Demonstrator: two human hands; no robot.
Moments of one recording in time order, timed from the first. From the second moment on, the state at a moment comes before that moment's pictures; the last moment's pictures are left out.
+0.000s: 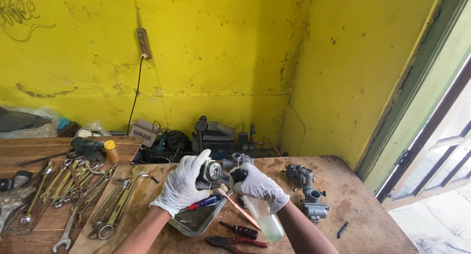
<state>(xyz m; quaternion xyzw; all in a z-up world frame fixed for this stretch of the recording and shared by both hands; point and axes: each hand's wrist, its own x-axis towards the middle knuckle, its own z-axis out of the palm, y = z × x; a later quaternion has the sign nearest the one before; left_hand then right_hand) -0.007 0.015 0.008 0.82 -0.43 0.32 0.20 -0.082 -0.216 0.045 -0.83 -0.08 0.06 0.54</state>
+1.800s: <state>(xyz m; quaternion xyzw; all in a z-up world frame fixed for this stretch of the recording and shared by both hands) -0.005 -0.020 0.026 0.71 -0.05 -0.05 0.70 -0.091 -0.183 -0.017 -0.94 -0.07 -0.10 0.31</state>
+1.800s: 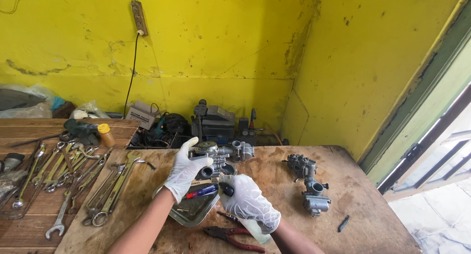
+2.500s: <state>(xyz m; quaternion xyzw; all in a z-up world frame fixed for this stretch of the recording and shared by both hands) 0.021 -0.014 -0.021 0.68 -0.04 0.01 0.73 -0.057 -0.284 -0.036 -0.82 0.13 -0.33 0.45</state>
